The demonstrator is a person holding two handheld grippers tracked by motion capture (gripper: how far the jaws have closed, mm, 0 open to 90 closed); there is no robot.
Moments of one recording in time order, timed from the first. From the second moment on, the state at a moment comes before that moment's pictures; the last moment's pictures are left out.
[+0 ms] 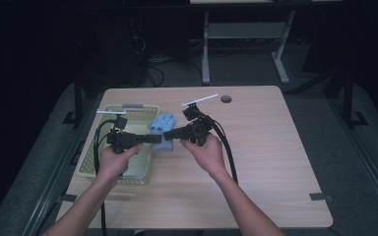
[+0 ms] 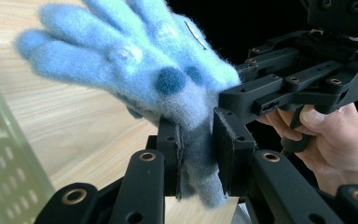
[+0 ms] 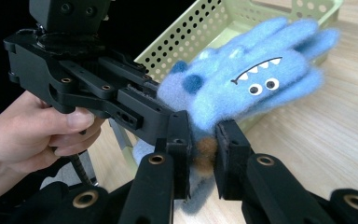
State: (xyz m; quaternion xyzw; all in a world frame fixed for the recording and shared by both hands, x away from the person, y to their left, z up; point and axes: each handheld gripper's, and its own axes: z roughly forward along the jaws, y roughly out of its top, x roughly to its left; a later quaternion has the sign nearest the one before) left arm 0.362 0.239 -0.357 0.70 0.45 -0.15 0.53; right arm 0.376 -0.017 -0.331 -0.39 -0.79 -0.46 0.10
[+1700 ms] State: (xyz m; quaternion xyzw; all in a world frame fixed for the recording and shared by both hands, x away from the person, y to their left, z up) left arm 0.356 0.314 -0.362 0.70 0.49 -0.13 0.50; right arm 0.390 0.062 -0.348 -0.36 -0.80 -0.46 0.14
